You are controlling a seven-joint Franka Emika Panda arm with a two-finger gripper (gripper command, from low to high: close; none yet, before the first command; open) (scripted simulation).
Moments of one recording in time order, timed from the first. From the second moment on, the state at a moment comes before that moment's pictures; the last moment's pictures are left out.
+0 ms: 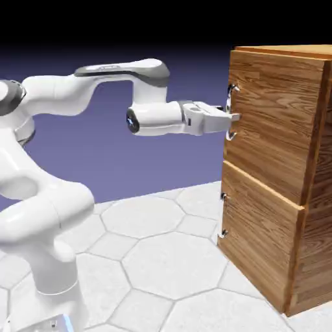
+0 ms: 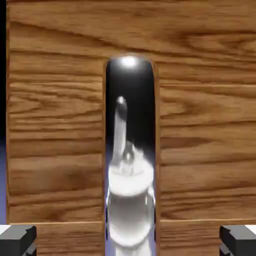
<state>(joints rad) -1.10 -1.02 1.10 -2.36 2.68 2.76 -1.05</state>
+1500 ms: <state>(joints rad) -0.73 -0.44 -0.36 -2.42 1.15 1.07 -1.28</state>
